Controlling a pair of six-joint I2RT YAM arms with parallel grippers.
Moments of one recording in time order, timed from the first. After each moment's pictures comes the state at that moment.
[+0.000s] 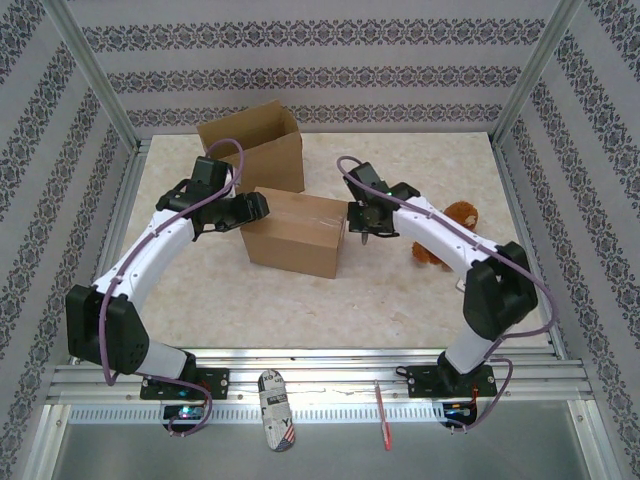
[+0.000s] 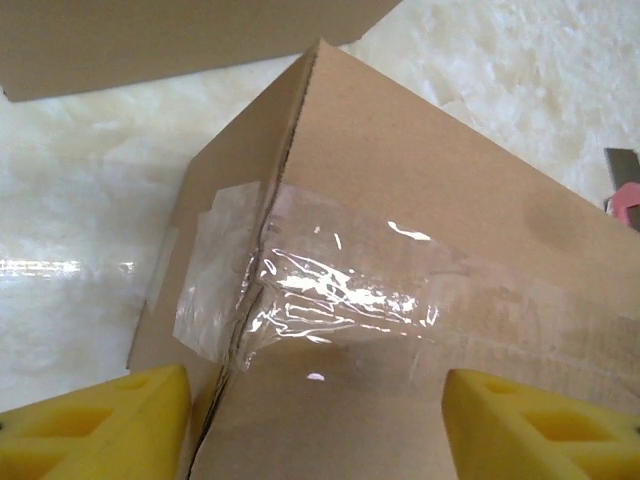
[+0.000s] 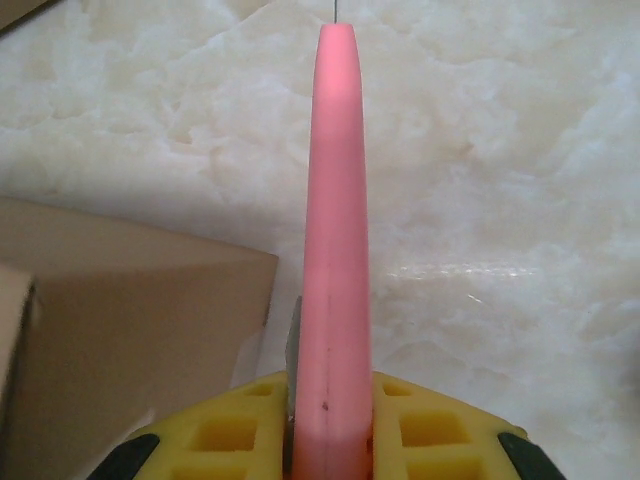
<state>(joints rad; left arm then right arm) -0.24 1.43 1.22 -0.71 0.26 -0.56 0.54 1.66 1.34 -0.79 0.16 0.59</state>
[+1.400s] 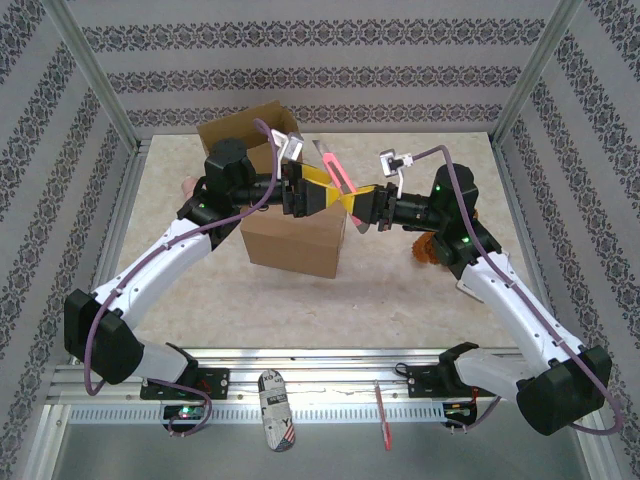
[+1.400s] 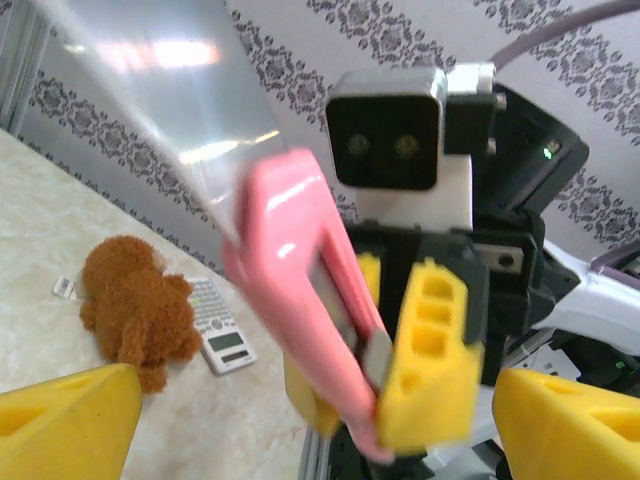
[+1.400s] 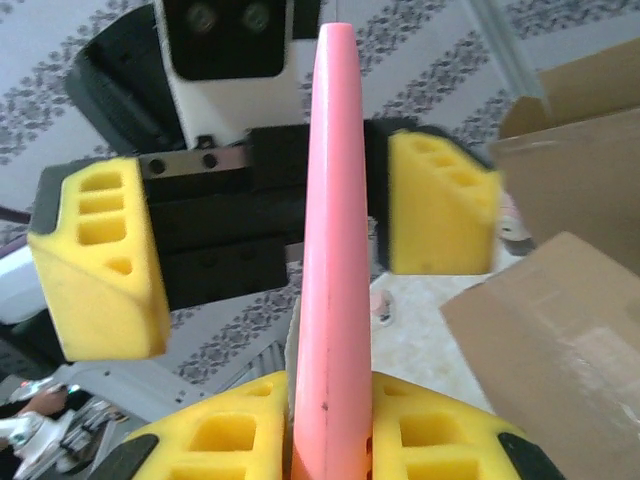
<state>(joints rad) -0.49 1.41 1.26 0.12 0.90 -0.56 0.39 1.11 1.00 0.06 -0.94 0.60</state>
